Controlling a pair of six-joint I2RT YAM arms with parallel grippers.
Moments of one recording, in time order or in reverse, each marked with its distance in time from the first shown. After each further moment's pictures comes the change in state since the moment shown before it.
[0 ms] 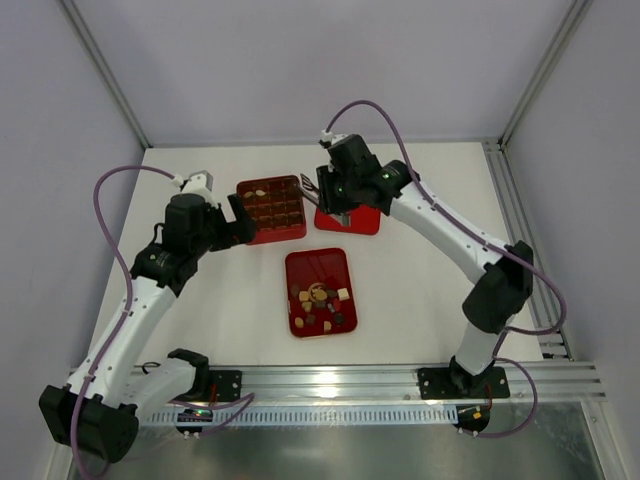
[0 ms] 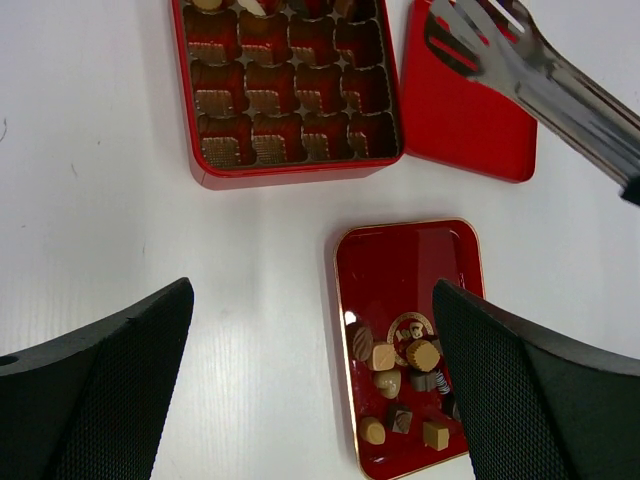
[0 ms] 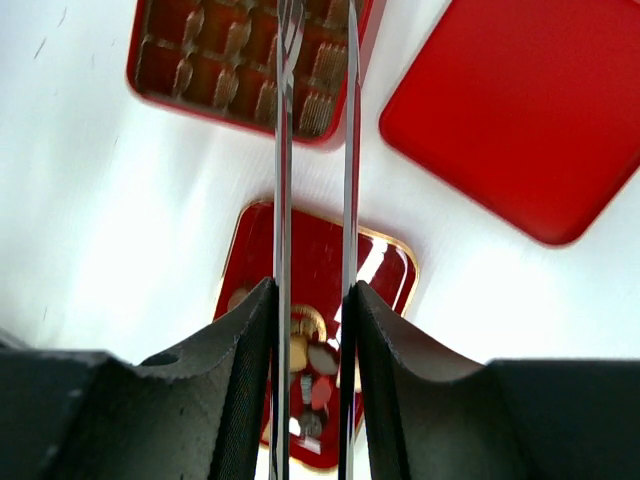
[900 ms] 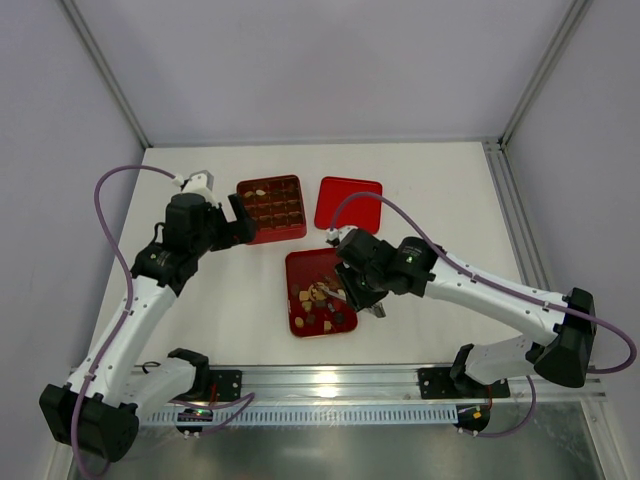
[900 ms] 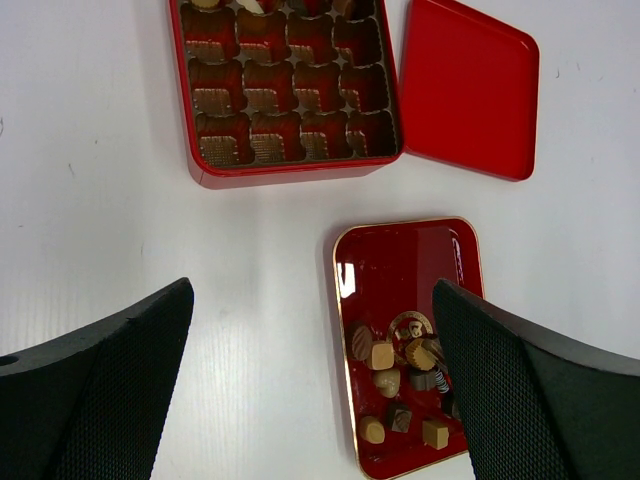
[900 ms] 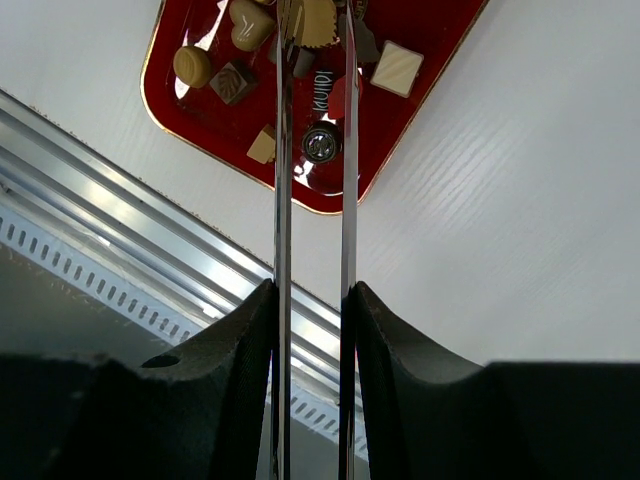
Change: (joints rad) left arm 0.000 0.003 0.000 0.000 0.005 0.000; right arm 0.338 -0.472 -0.560 -0.216 0.046 0.101
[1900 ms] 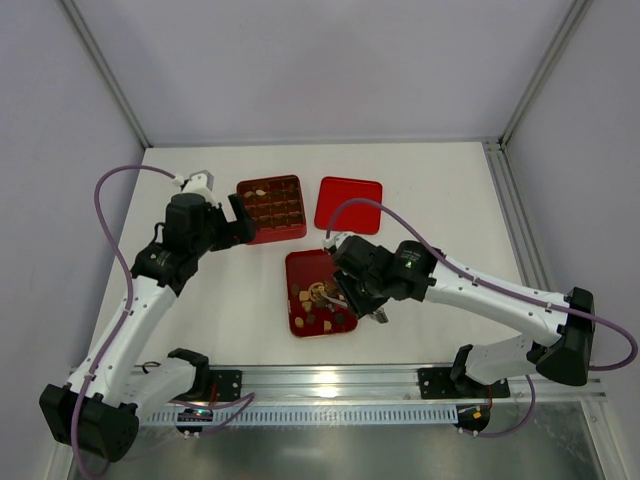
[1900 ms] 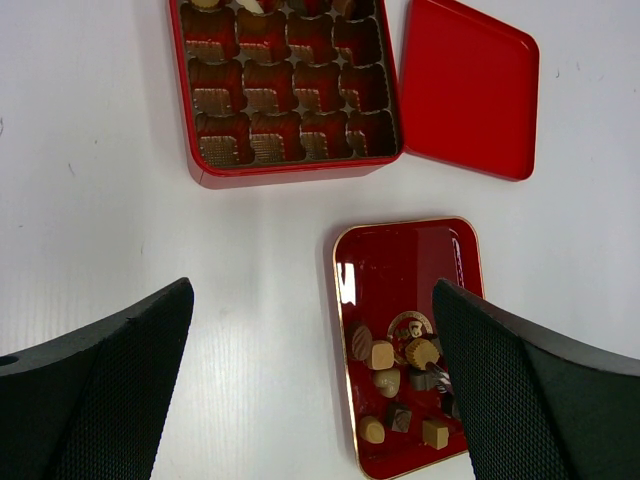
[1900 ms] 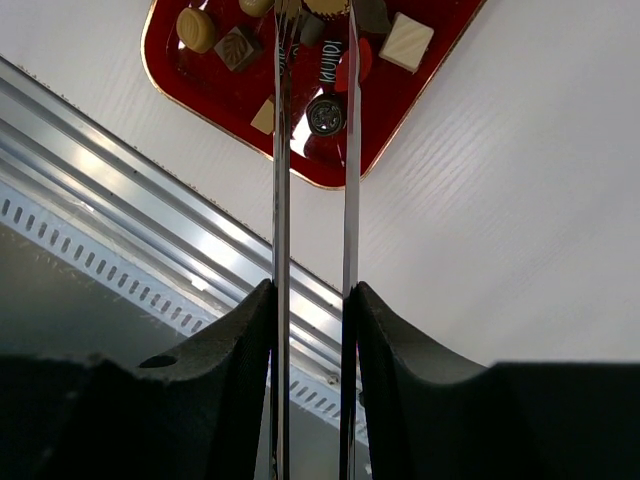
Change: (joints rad) left arm 0.000 0.000 0.000 0.000 0.000 0.000; right arm 0.058 0.000 0.026 -0.064 0.028 0.000
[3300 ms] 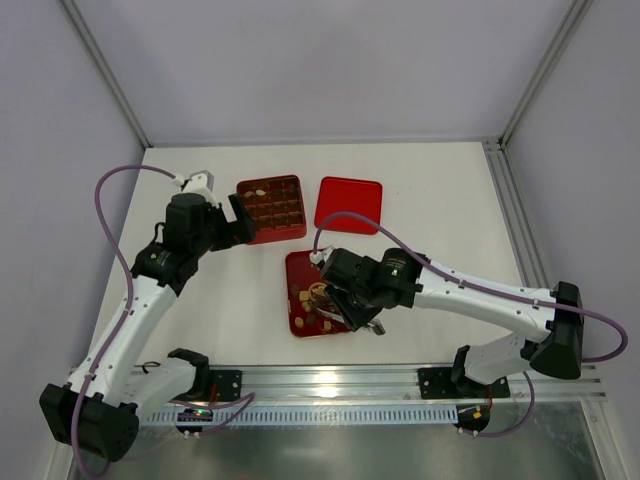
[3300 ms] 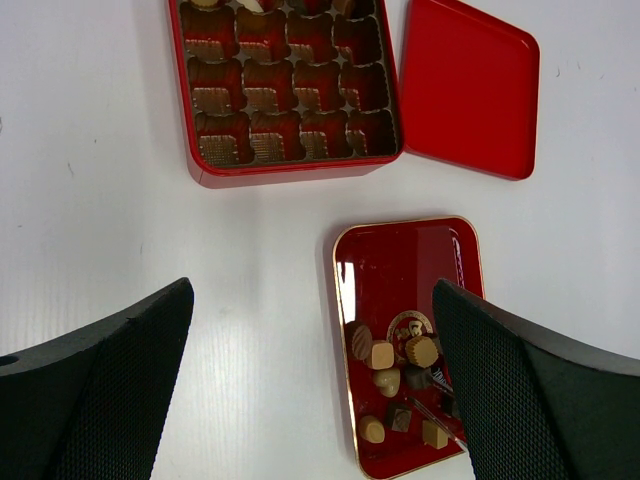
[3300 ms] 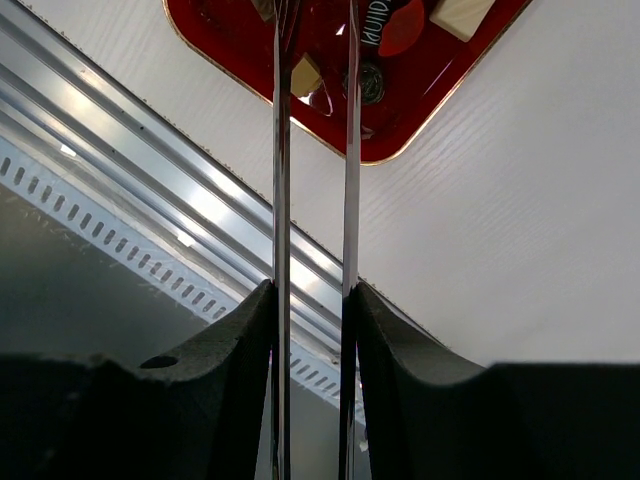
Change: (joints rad) left arm 0.000 0.002 0.000 0.000 0.001 0.000; right arm 0.081 0.049 0.018 -0.037 -0.020 -0.001
